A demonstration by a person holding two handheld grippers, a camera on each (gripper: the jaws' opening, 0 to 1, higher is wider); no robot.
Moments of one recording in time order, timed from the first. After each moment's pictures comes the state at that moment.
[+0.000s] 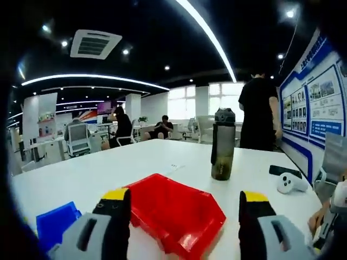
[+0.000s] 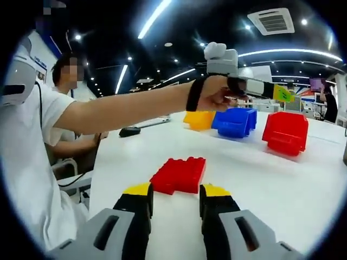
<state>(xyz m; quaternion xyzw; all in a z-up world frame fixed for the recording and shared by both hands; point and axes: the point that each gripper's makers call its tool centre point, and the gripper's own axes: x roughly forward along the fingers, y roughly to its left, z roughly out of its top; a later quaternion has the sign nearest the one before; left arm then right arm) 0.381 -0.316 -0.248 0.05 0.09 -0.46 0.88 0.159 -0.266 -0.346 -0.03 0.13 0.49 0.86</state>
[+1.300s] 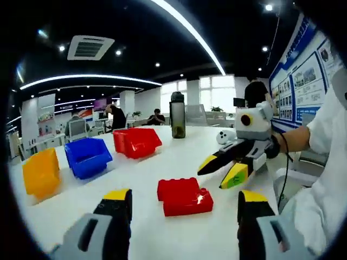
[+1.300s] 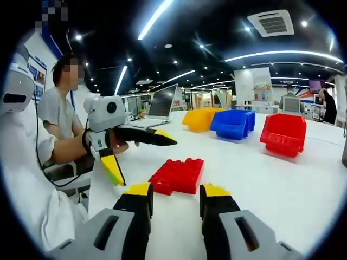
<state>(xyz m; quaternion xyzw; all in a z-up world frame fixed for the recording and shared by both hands) 0.172 -0.216 -0.342 0.08 0.12 -0.49 0.86 0.156 -0.267 -0.344 -0.03 0.12 0.48 0.87</state>
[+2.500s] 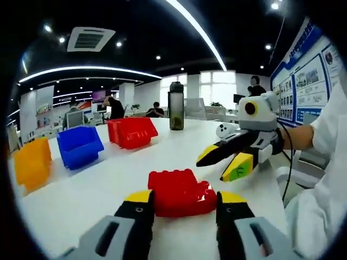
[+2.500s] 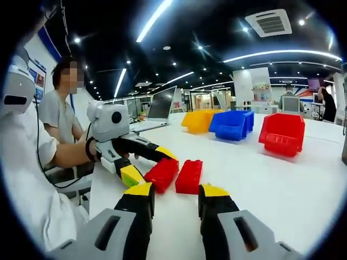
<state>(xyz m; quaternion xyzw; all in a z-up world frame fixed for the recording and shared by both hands) 0.163 -0.224 -0.351 0.07 0.13 -0.48 0.86 0.146 -0.261 -0.339 -0.02 0.12 0.48 0.87</state>
